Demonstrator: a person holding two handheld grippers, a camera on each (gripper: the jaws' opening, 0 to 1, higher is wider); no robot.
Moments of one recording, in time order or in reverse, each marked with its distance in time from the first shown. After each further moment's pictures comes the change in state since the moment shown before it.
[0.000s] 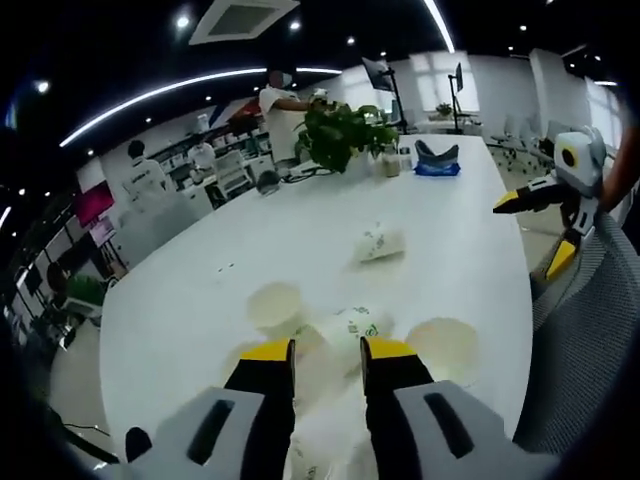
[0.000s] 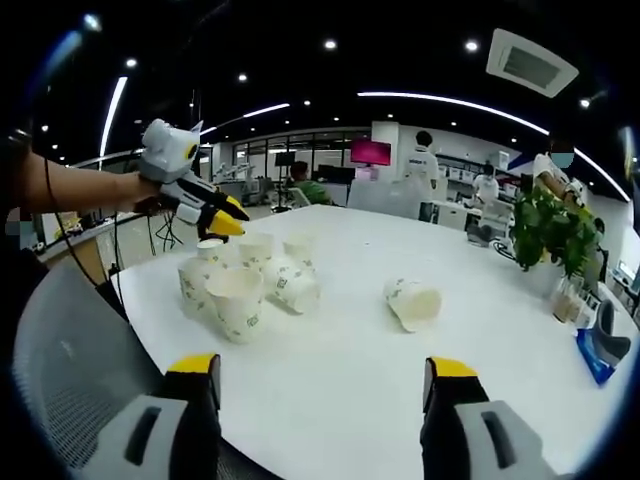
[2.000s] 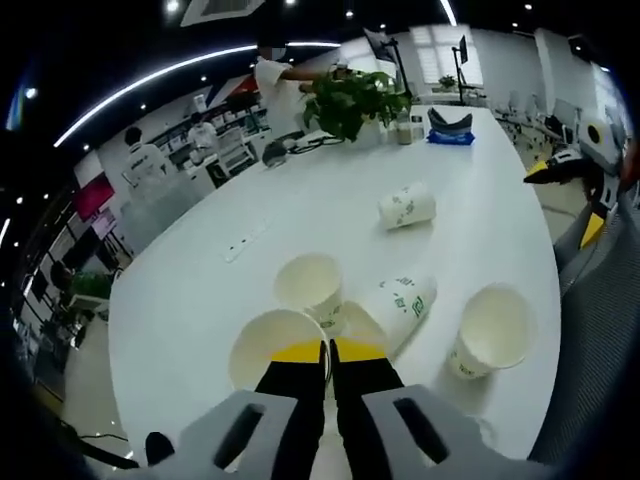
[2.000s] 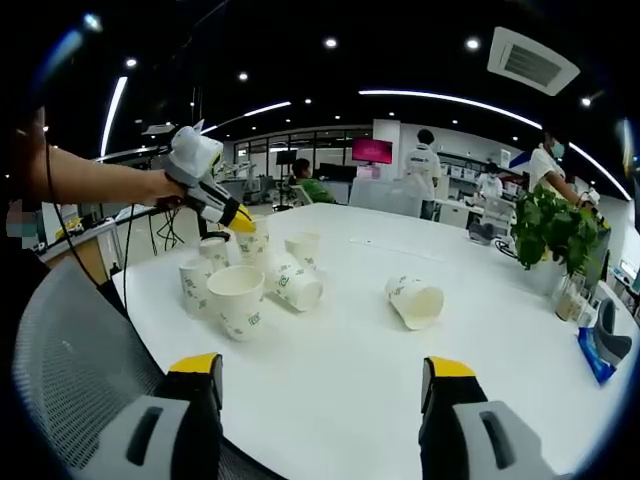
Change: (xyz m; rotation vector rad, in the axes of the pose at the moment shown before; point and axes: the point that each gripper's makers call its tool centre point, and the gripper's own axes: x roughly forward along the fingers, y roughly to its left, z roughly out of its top) left arm 0.018 0.036 -0.020 0.041 0.111 0.018; right arm 0.000 0.001 0.000 0.004 0.008 0.005
